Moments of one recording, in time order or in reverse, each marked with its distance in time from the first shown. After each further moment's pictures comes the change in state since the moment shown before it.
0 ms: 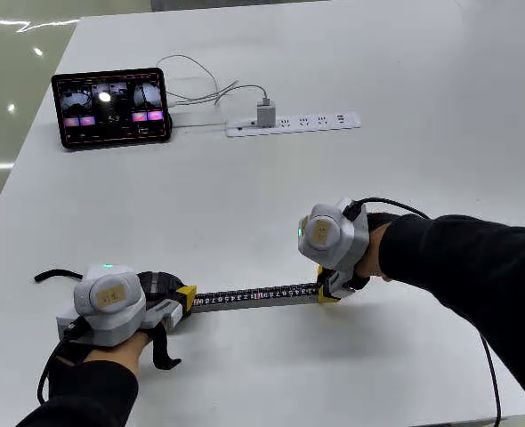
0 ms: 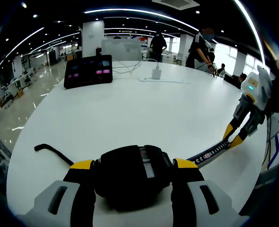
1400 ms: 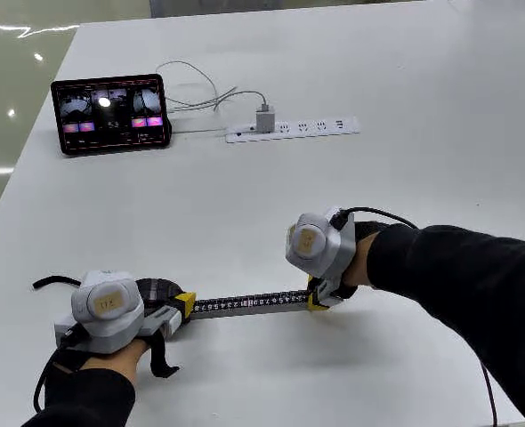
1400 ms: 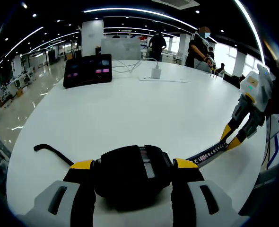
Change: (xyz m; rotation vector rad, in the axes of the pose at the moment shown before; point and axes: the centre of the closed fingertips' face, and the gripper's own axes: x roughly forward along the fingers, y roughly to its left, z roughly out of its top) left arm 0.000 0.000 -0.001 -0.001 0.007 -0.007; right arm 0.003 0.003 0.013 0.014 -0.003 -0.014
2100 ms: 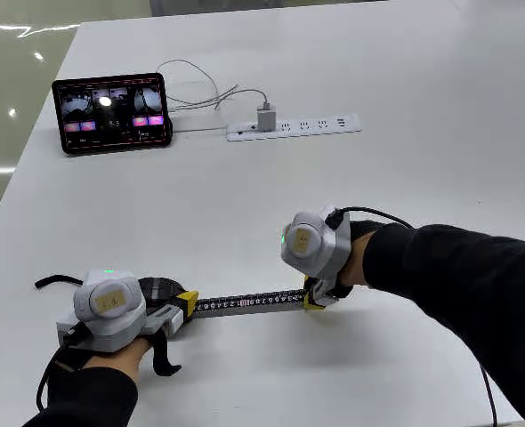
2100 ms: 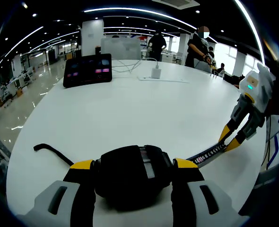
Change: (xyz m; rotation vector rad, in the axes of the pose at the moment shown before) left arm 0.000 -0.001 0.000 -0.001 0.003 -0.001; right arm 0.002 0.002 0.009 -0.004 -0.007 0.002
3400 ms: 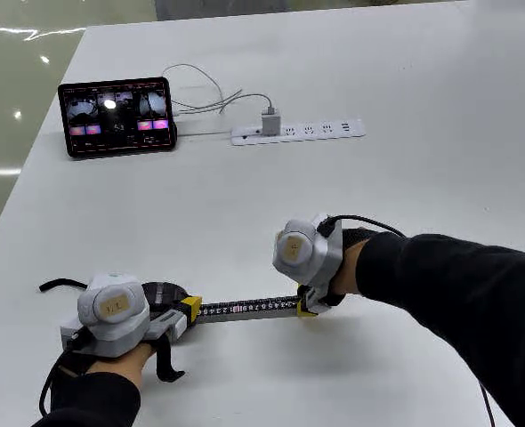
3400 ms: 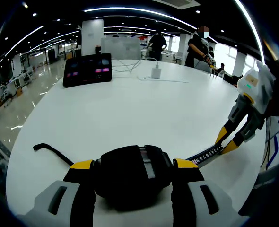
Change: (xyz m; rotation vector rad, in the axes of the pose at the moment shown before) left arm 0.001 0.000 0.000 -0.003 0.003 -0.003; right arm 0.005 0.002 0.015 -0.001 -0.010 0.001
